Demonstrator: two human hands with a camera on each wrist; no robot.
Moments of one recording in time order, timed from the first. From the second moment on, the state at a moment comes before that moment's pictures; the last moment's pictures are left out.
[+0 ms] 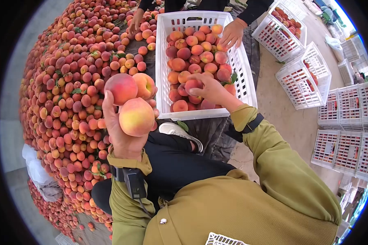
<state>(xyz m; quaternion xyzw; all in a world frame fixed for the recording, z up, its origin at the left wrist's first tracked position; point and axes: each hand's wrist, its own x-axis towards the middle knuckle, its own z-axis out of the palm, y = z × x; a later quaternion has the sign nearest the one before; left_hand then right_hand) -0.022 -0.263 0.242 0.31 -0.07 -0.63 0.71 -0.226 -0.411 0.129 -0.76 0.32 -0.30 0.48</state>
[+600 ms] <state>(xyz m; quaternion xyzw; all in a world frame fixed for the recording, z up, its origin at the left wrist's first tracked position) -0.052 -0.273 0.219 0.53 -0.29 -0.43 0.67 -0.142 -0.321 0.168 -0.32 0.14 -0.35 0.87</state>
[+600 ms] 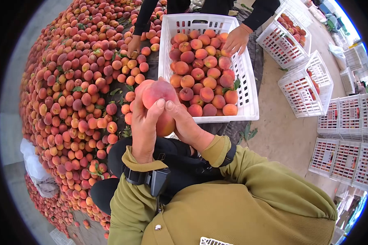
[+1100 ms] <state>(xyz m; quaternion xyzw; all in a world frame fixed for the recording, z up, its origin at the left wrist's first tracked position) -0.029 -0.275 0.203 0.55 -0.17 -0.41 0.71 -0.192 -0.419 0.159 -0.33 0.24 -0.38 0.83</state>
